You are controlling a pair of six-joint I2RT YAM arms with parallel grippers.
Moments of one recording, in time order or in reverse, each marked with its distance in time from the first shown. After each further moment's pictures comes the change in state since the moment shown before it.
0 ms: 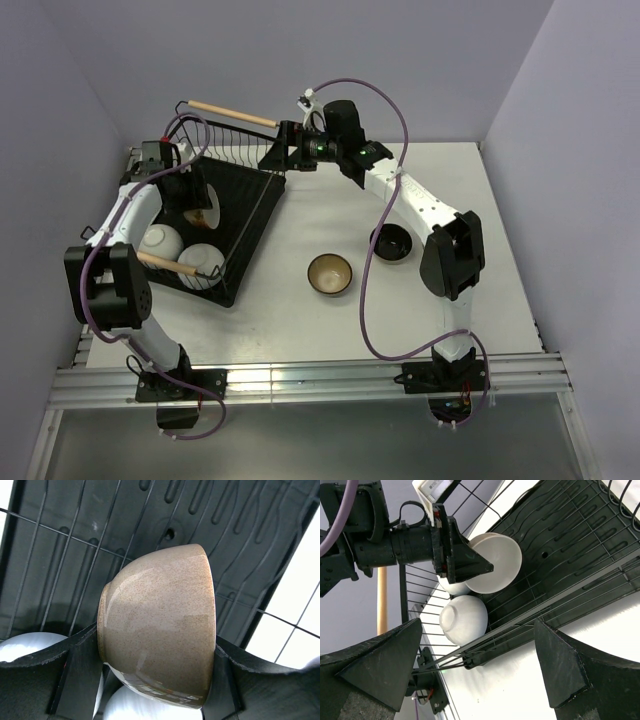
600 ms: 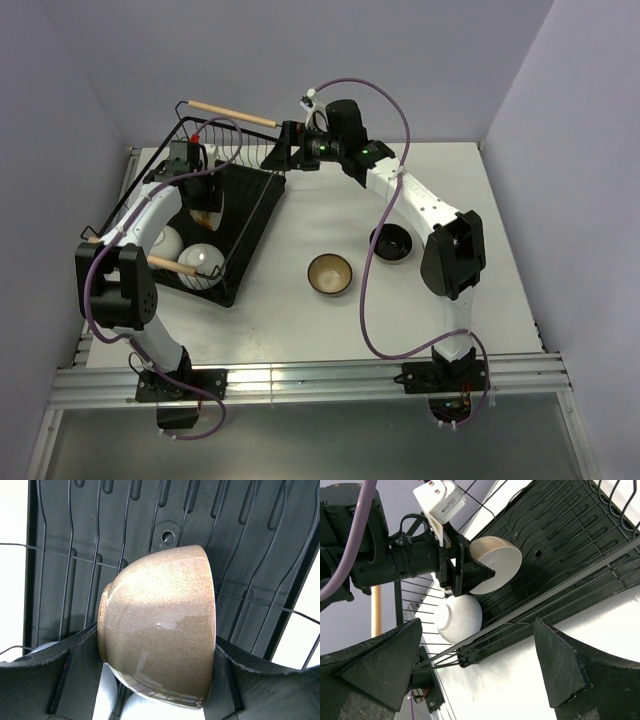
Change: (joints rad) left arm -0.144 0.005 0.000 0.017 -0.215 0.163; right arm -0.011 0.000 0.000 -0.016 0.000 -0.024
